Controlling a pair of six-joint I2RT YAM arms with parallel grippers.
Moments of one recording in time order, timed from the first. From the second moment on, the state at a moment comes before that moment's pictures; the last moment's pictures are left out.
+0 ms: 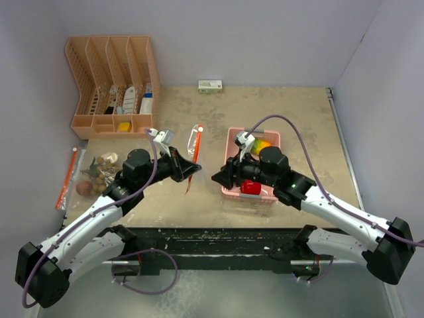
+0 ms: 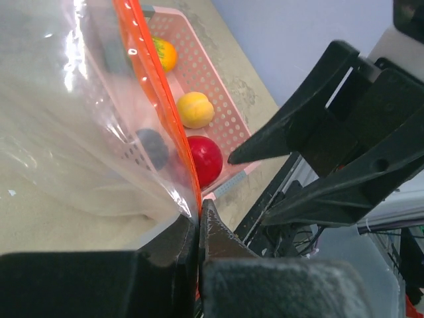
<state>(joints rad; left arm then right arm) -0.58 0.87 0.60 0.09 0.37 -0.64 0.81 1.04 0.75 -0.02 -0.26 0.34</state>
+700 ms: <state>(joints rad) -0.58 0.91 0.59 0.25 0.42 -0.73 0.81 1.19 0.75 0.25 -0.34 0.37</state>
